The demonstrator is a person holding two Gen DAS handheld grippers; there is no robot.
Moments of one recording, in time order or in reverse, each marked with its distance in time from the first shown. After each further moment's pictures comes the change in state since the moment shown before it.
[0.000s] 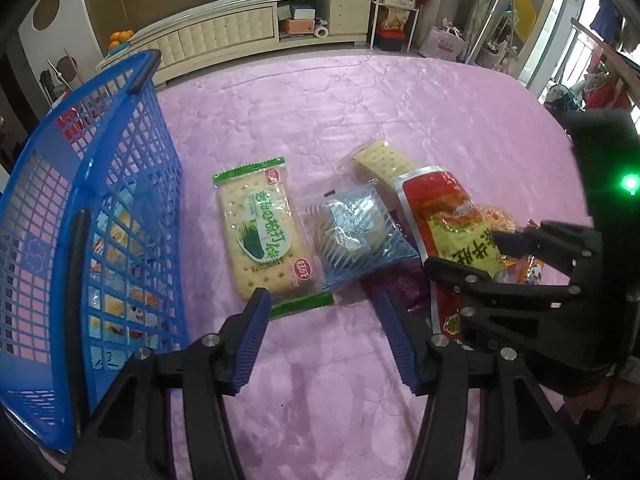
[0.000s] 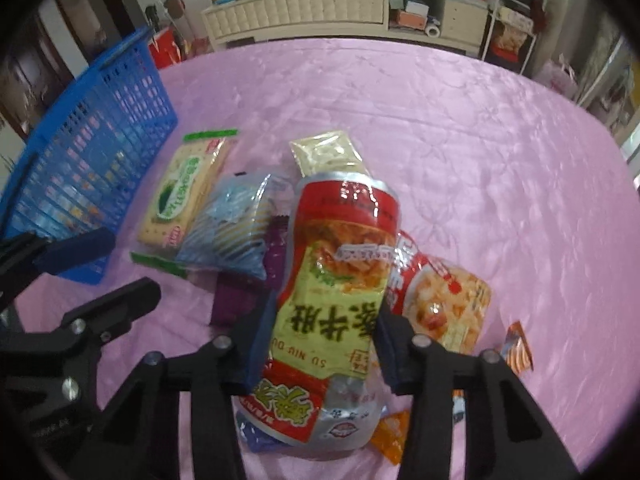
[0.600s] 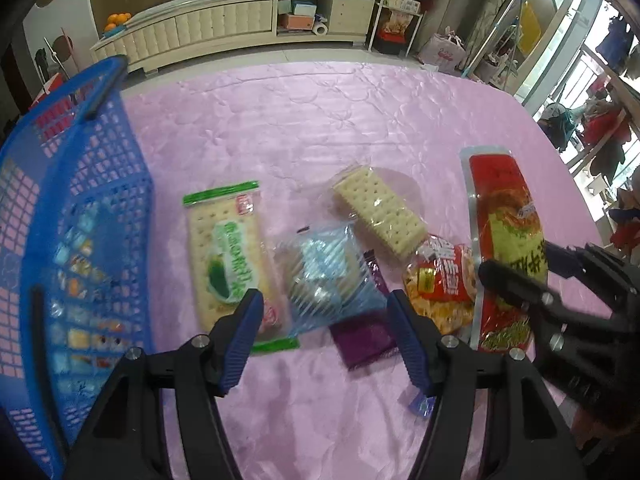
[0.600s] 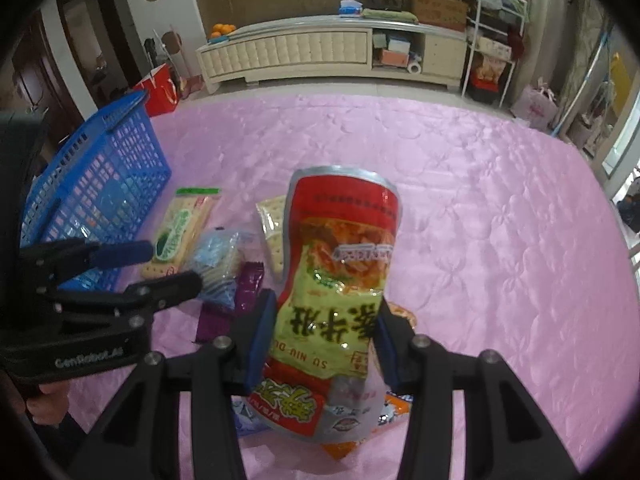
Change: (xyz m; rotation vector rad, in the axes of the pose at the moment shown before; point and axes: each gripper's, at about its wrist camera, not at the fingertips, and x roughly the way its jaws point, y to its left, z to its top) left arm 0.021 -0.009 0.038 -0.068 0.021 -0.067; right arm -0.037 -0.021 0.013 0.002 -0.134 -0.027
